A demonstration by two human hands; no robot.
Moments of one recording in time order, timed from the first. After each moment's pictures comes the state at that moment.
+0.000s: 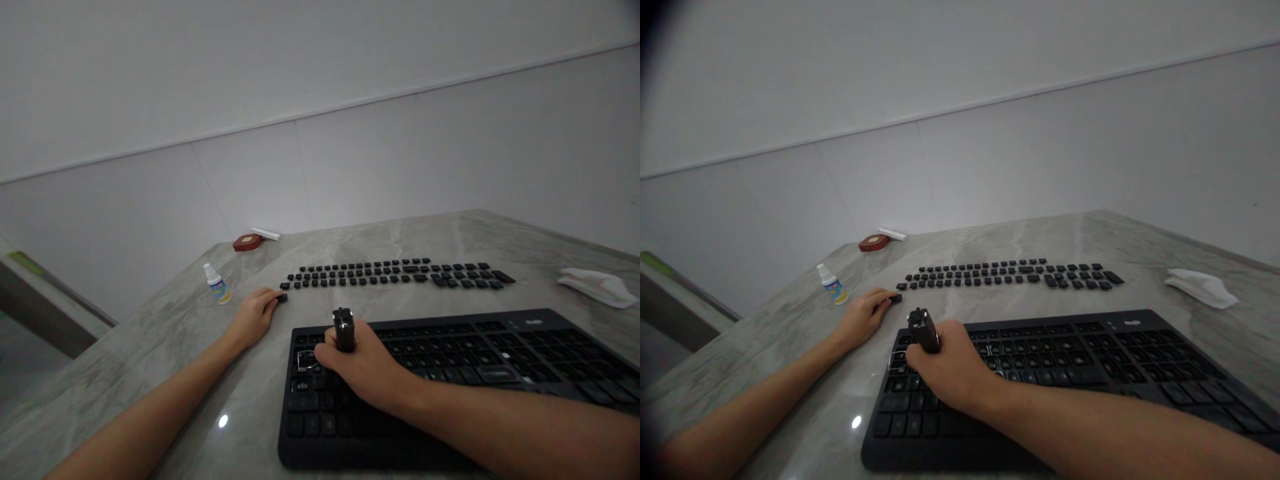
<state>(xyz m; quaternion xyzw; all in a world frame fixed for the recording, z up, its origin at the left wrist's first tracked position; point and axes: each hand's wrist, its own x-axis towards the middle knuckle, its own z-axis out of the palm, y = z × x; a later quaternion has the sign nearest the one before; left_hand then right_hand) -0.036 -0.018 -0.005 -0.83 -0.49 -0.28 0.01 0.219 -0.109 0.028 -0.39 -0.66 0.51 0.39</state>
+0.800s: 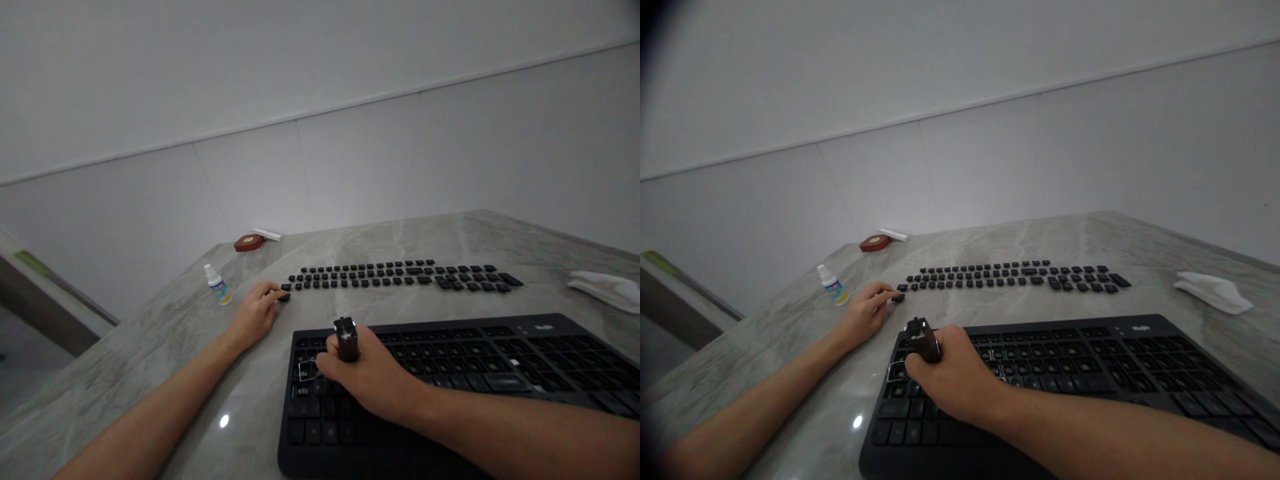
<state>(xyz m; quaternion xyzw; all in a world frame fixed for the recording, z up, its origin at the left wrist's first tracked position) -0.040 -0.011 -0.005 -0.86 -0.43 -0.28 0.08 0.224 -0.109 0.026 -0.37 -0.68 0.51 0.37</state>
